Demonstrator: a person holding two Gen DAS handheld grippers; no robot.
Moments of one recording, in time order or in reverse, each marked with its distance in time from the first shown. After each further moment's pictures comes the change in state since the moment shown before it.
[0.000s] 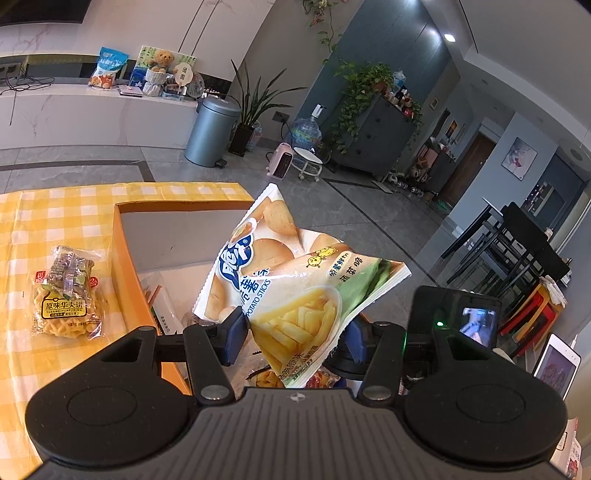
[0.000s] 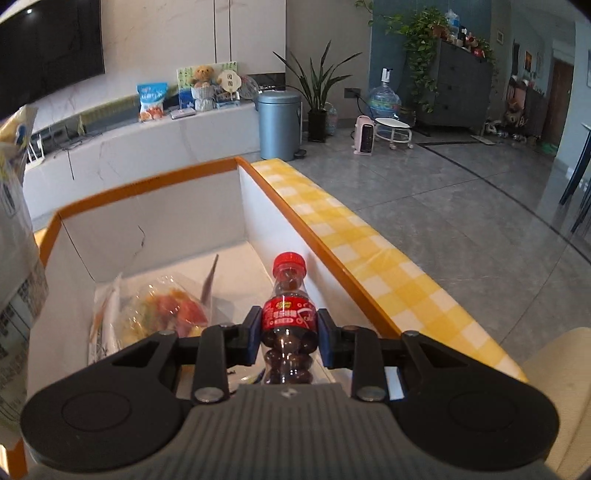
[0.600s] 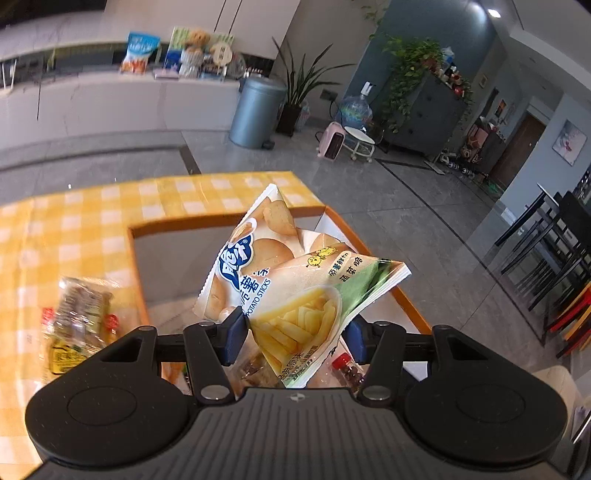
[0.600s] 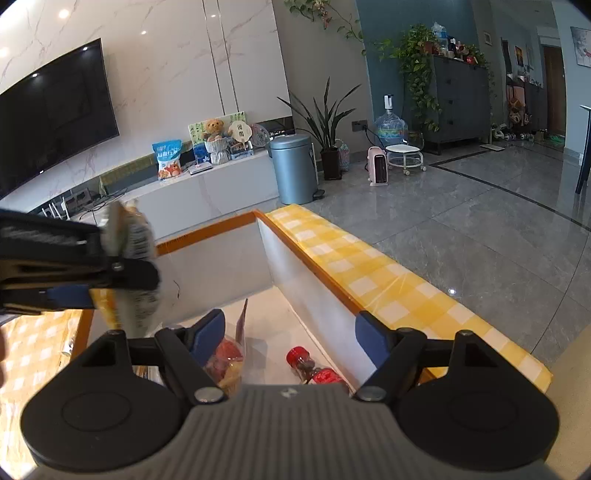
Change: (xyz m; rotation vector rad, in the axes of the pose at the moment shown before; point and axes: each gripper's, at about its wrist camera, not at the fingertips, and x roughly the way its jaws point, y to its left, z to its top) left arm 0.084 0.032 0.040 -0.016 0.088 0.169; right arm -0.027 -0.013 -0.003 0.119 -0.143 0.112
